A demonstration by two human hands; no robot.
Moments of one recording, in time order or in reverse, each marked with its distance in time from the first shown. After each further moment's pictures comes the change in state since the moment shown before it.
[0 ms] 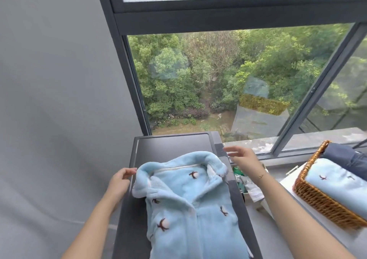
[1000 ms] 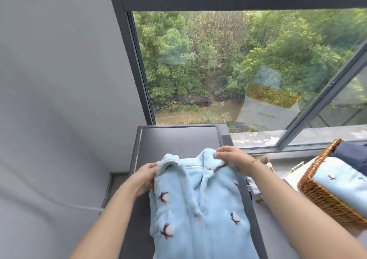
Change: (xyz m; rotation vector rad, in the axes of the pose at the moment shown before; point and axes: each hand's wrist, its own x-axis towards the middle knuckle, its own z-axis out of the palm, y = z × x) left_hand 0.007 0.020 0.040 -0.282 -0.497 -0.319; right_hand 0.045 0.002 0.045 0.069 -0.388 0.273
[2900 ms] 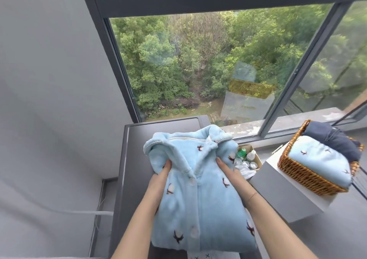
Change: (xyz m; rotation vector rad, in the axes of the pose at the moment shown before) left_hand -0.061 -0.038 0.093 0.069 0.249 -0.074; right_hand -0.118 0.077 0.037 0.516 0.274 -0.106
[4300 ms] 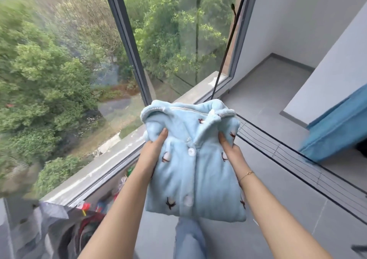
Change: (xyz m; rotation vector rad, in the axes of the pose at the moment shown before) left_hand 0.048 0.085 0.618 0.496 -0.420 0.385; right_hand 0.035 -0.113 -0.551 0.213 0.615 -0.068
